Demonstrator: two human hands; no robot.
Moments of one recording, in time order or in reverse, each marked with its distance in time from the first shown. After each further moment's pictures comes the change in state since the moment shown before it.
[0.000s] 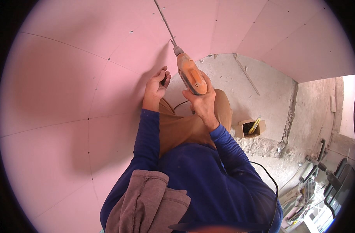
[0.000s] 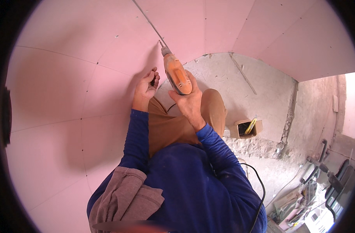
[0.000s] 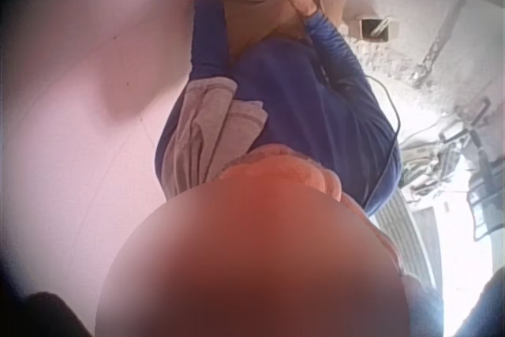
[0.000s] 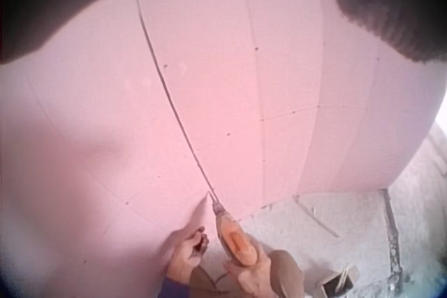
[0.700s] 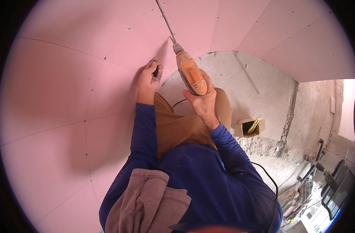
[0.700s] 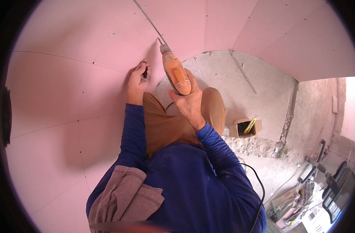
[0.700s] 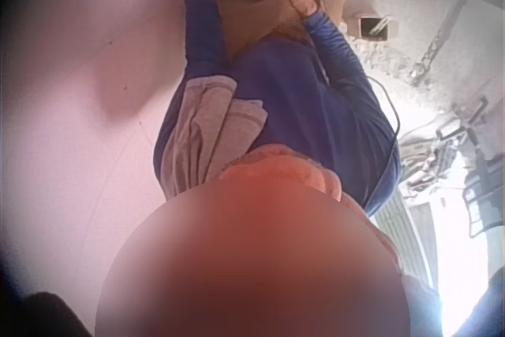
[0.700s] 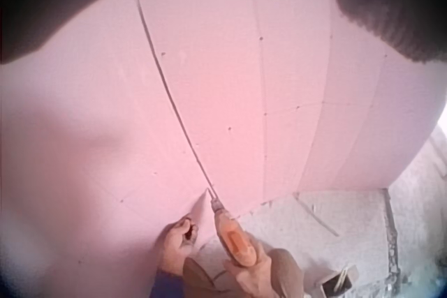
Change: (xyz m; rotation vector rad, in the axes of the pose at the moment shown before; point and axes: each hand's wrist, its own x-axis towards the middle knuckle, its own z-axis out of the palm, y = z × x) left_hand 0.020 0.028 -0.001 -0.079 -0.047 0.109; right_hand 0.004 0.005 -0.002 -0.068 -0.006 -0.007
